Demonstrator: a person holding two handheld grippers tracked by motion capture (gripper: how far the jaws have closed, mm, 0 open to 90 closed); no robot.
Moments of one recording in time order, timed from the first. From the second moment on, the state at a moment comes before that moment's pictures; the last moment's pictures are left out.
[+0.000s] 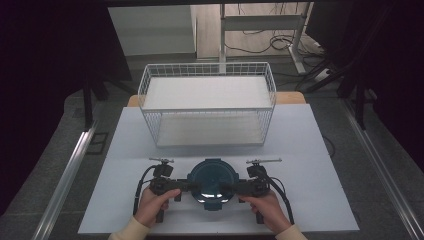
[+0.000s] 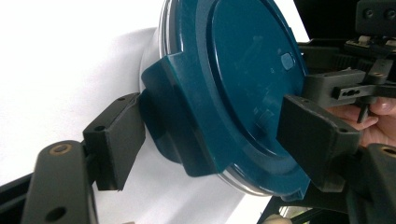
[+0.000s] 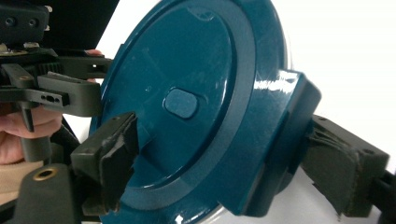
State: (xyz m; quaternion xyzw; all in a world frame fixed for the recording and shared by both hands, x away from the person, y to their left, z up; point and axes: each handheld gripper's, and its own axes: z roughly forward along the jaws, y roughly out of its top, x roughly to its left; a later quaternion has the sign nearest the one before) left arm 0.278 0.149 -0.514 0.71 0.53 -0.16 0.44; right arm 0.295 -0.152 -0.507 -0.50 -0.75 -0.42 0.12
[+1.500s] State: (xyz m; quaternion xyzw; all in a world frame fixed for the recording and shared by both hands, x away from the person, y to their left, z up) left arm 0.253 0.150 -0.483 0.69 0.53 -0.11 0.47; right arm 0.277 -0.164 -0.485 -0.49 -0.72 -0.48 0.10
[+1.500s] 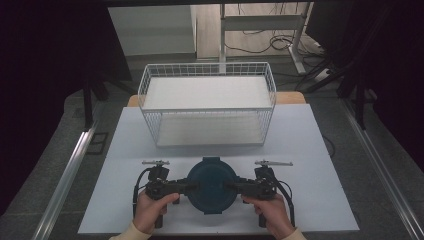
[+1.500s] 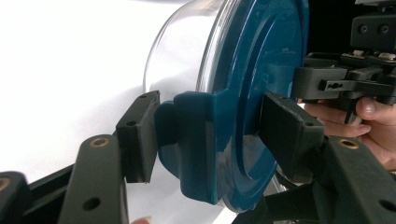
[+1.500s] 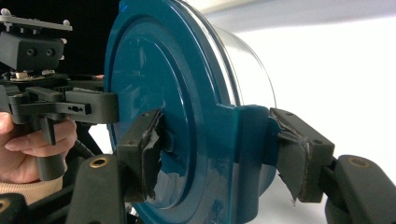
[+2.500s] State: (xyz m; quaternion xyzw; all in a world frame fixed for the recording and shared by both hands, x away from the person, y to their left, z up) left arm 0.281 0.150 -0.426 0.71 0.49 -0.07 0.51; right arm 0.300 -0.165 -0.424 -0.45 -0.73 -0.51 0.04
